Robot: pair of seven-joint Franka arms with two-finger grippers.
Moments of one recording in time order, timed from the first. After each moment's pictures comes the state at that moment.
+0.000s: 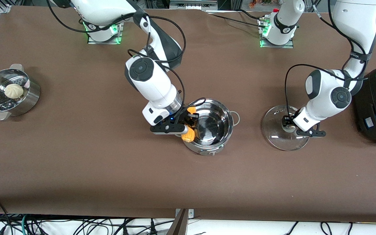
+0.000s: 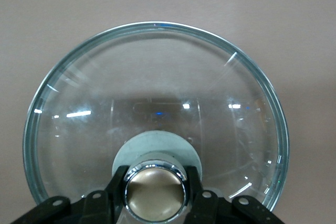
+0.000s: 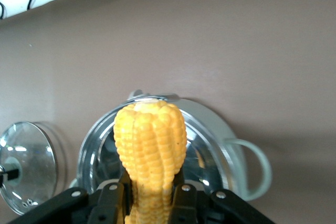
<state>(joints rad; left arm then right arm) 0.04 0.41 -0.05 -2.09 -0.04 2.46 0.04 0.61 0.76 0.09 -1.16 0.11 2.32 0.74</state>
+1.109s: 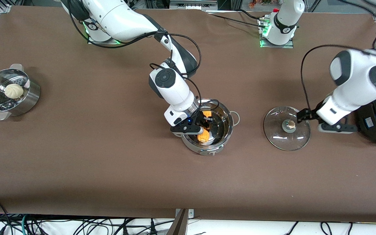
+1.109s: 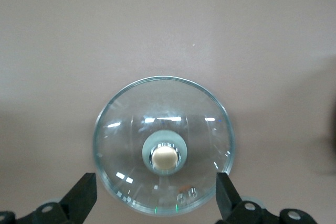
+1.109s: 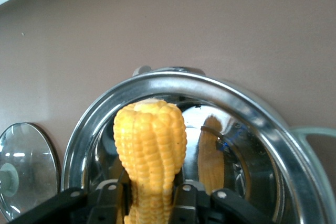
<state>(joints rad) 0.05 0.15 -0.06 -1.96 -0.04 2.16 0.04 0.67 0.89 0.09 -1.16 0.11 2.48 0.79</state>
